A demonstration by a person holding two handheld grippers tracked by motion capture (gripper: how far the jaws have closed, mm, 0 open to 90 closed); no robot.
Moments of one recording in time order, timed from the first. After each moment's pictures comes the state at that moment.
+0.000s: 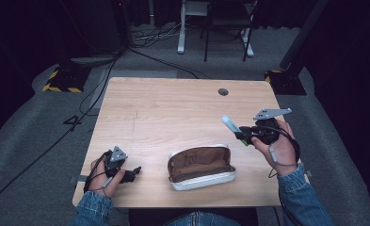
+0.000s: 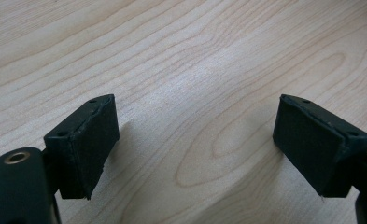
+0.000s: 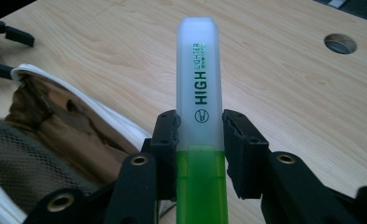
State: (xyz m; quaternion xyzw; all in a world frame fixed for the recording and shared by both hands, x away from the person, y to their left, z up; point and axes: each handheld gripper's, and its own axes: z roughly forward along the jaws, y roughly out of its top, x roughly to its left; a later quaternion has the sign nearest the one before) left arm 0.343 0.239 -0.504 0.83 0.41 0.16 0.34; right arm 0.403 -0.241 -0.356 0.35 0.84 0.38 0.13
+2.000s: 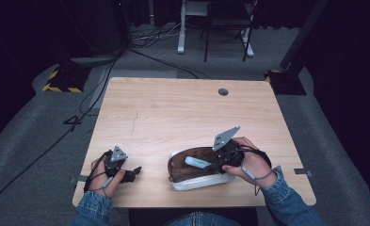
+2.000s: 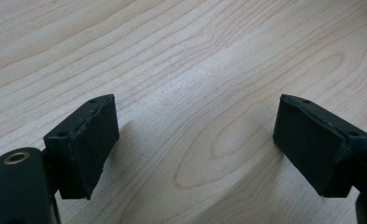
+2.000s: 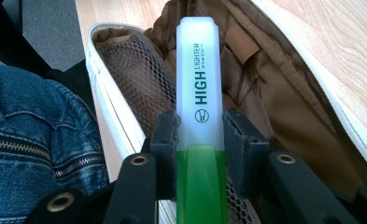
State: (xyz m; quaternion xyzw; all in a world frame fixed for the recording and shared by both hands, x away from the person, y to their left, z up) left arm 0.344 0.239 -0.504 0.83 0.41 0.16 0.33; right arm 0.371 -0.151 -0.391 0.14 0.94 0.30 -0.01
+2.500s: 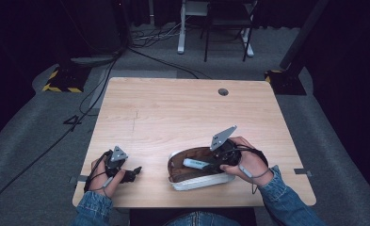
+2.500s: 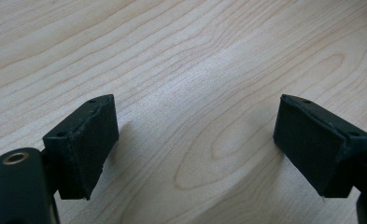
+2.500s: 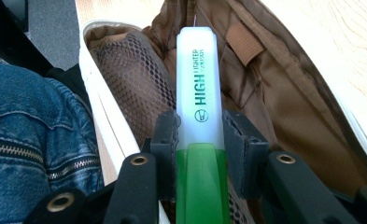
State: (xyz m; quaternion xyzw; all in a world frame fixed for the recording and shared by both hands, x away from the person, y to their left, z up) left arm 0.344 0.238 -0.504 0.83 0.41 0.16 0.33; right arm 0.378 -0.146 -0.400 0.13 0.94 0.30 -0.02
